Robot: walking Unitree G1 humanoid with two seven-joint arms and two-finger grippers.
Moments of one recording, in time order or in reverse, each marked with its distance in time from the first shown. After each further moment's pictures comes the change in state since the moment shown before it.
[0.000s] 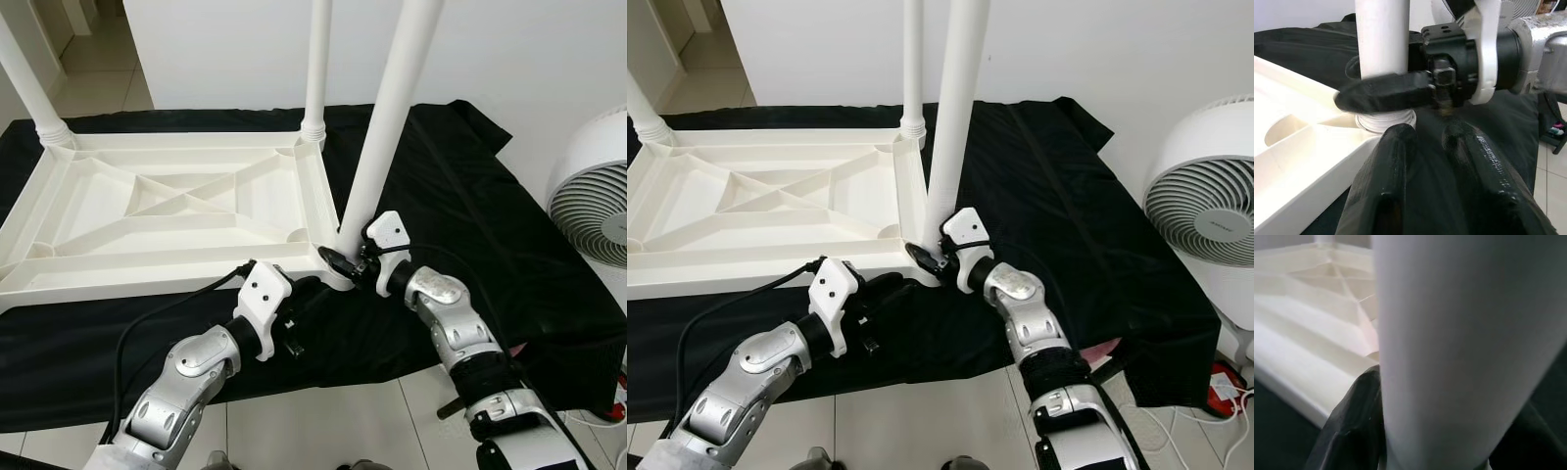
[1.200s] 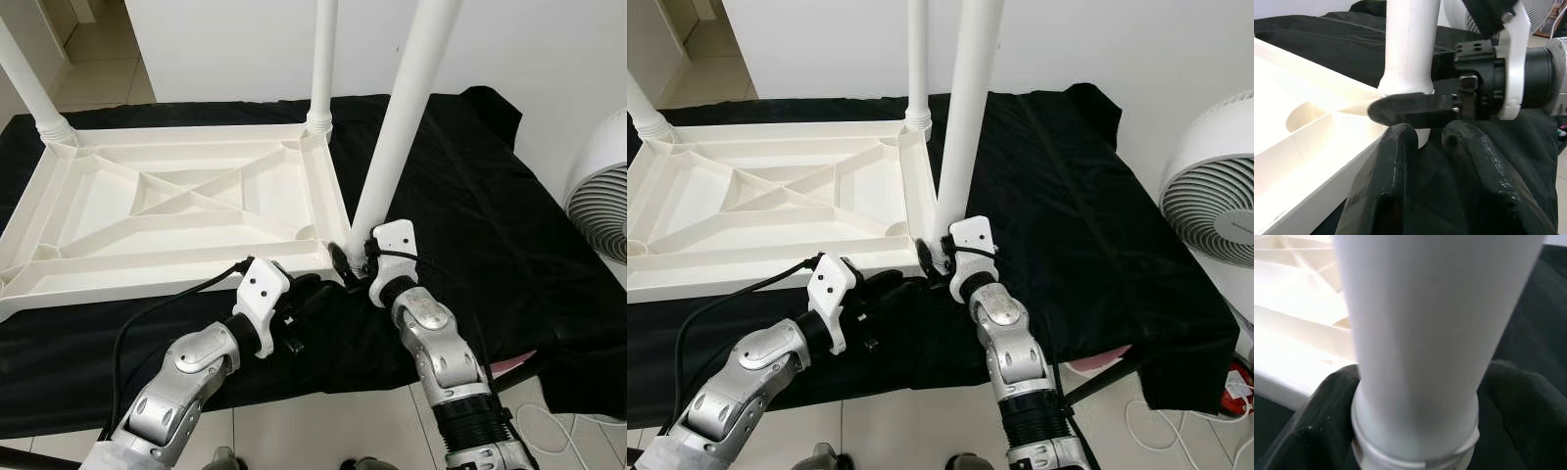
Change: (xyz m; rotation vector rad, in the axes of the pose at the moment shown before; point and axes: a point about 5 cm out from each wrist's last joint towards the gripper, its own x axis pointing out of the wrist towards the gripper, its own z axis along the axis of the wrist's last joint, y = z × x) left arm 0.001 0.003 0.004 -0.013 -0.008 -0.002; right arm -0.024 0.000 -0.004 -0.011 0.064 -0.137
